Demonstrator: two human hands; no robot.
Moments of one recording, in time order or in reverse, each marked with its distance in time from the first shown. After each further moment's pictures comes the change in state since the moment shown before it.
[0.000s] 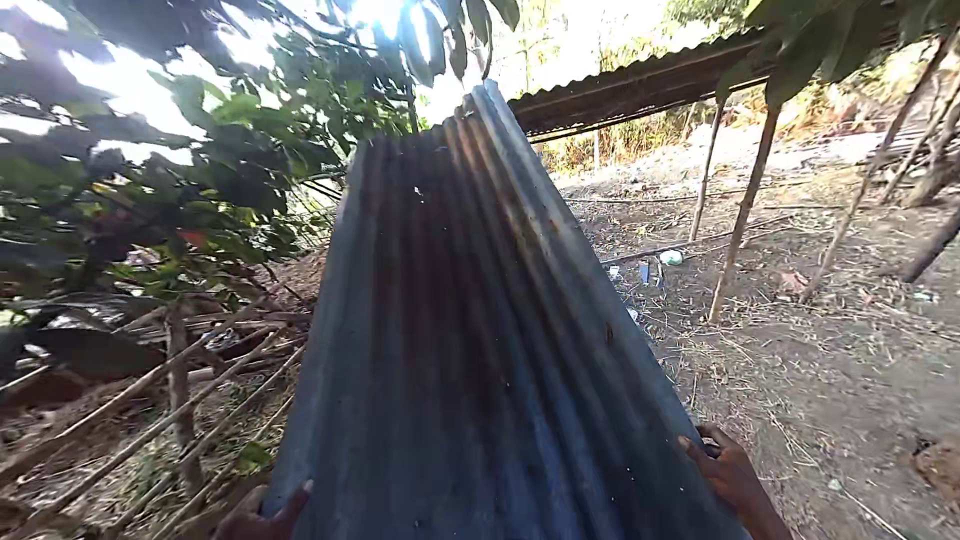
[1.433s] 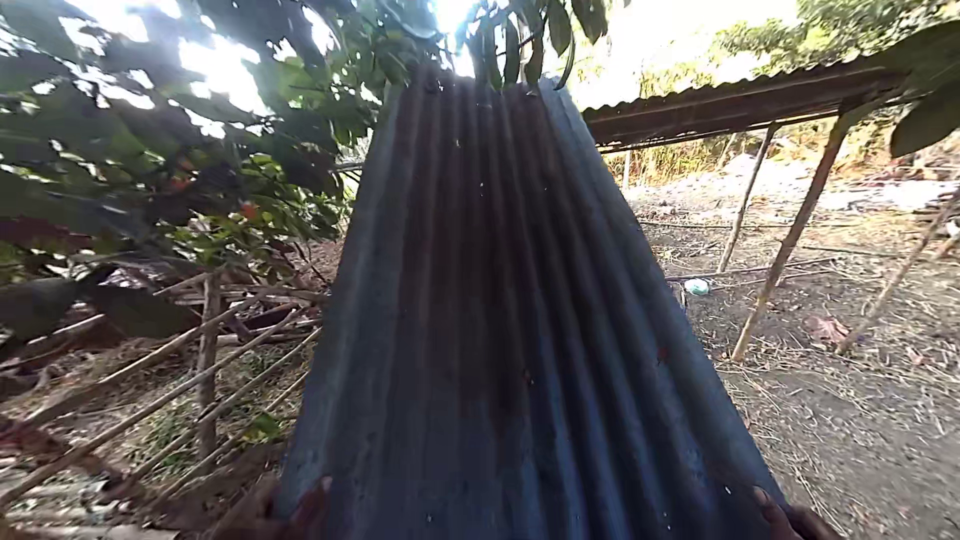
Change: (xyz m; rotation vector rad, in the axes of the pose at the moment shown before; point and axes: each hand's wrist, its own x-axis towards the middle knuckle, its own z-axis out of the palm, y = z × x) left_hand -0.034 0.027 -0.030 -0.094 0.213 0.218; right_hand -0.036 -0.046 -0.001 -0.110 0.390 -0.153
